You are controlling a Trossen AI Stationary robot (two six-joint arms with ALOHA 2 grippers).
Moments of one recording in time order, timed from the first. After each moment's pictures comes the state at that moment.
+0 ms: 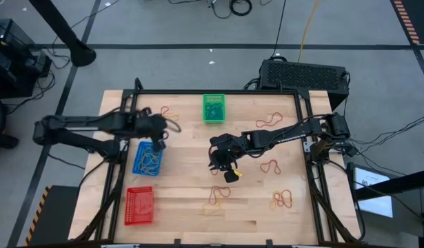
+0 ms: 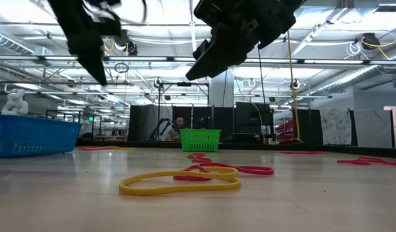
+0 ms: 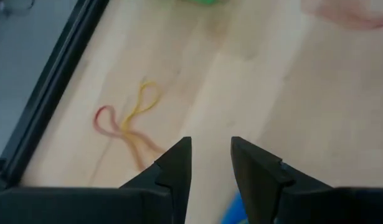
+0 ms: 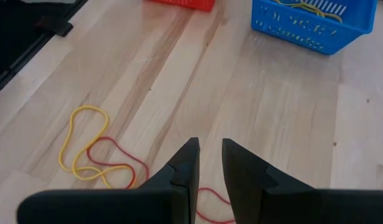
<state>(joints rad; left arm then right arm) 0.14 1.06 0.88 -0.92 -0.32 -0.16 0.06 1.76 1.19 -0.16 -0.24 -0.19</state>
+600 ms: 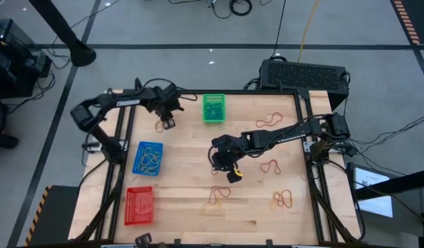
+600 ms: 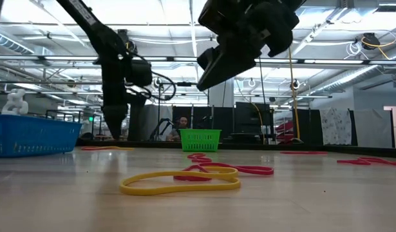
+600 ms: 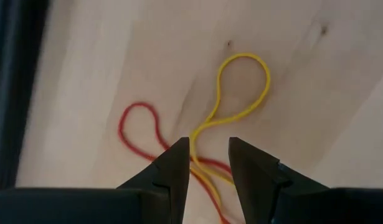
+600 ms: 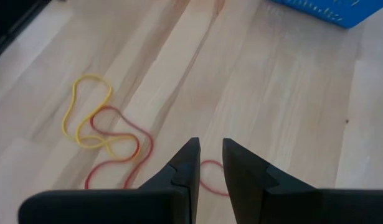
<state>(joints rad) 0.71 1.63 0.95 -0.68 -0.13 0.32 0.06 1.76 1.19 -0.25 -0.24 -0.24</state>
